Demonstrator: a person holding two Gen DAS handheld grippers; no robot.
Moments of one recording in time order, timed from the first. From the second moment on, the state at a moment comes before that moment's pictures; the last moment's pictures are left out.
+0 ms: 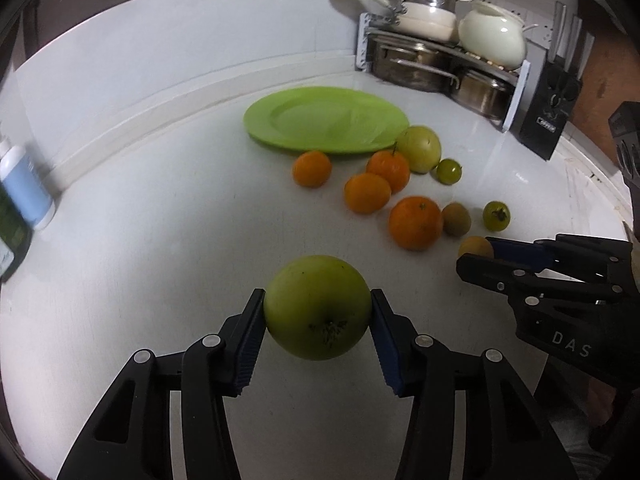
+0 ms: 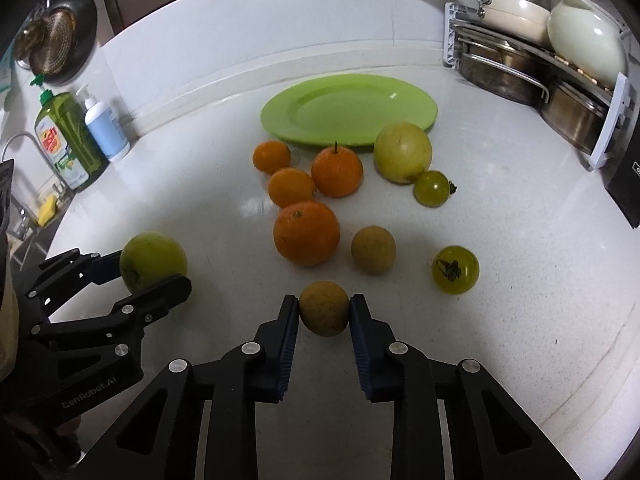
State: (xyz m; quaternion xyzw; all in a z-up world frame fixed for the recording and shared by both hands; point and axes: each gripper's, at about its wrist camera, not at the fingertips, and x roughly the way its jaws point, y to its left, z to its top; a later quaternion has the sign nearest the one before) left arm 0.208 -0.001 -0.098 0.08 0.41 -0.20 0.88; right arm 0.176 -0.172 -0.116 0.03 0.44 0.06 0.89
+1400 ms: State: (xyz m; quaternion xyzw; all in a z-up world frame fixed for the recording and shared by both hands) left arm 0.326 -0.086 -0.048 0.07 0.38 -0.19 0.90; right arm 0.331 -0.230 -0.050 0.00 0.40 0.14 0.91
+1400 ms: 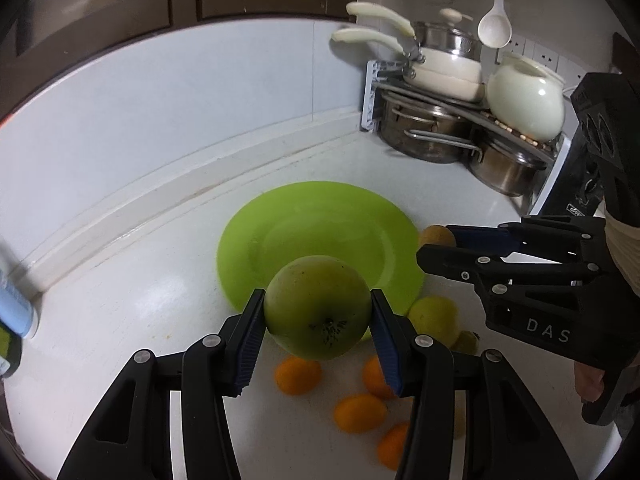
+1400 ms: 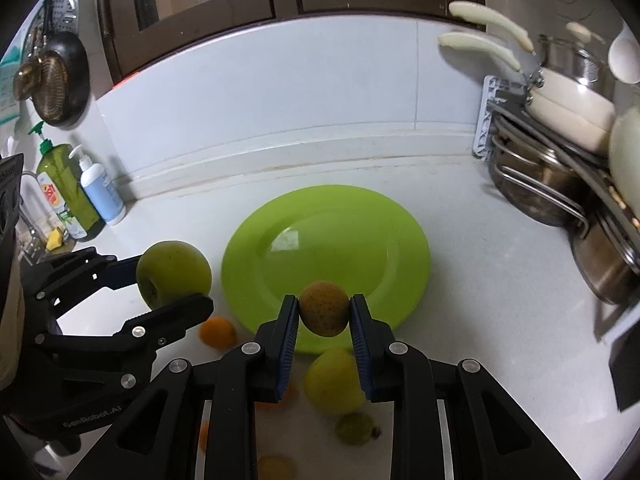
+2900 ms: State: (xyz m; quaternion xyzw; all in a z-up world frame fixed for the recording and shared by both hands) left arm 0.329 -0.080 -0.042 0.07 0.36 -0.17 0.91; right arm 0.343 -0.234 -0.052 -0.01 0.41 0.11 0.91
